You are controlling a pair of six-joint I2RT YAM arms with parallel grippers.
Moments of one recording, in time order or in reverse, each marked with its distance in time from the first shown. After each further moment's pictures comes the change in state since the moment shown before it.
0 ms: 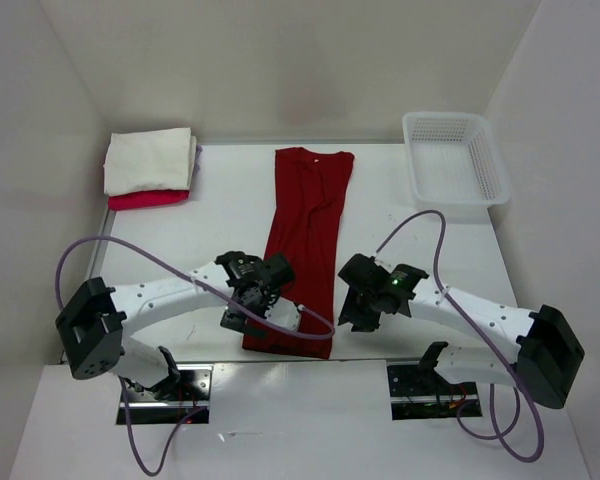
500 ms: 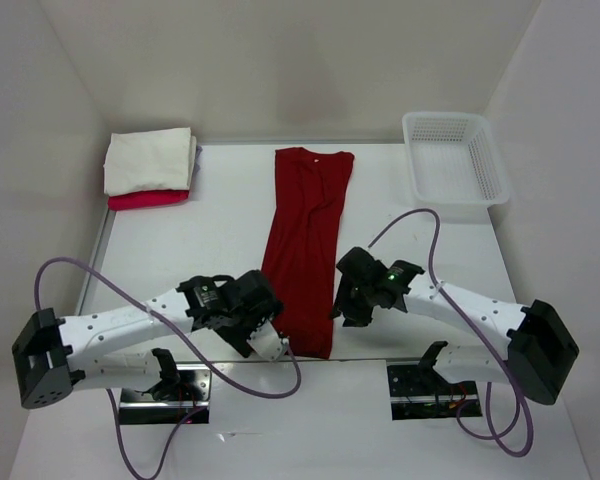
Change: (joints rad) left arm -0.083 -0.289 -0.195 0.224 0.104 0.331; right arm -0.061 0.047 0.014 0.113 -0.084 -0.076
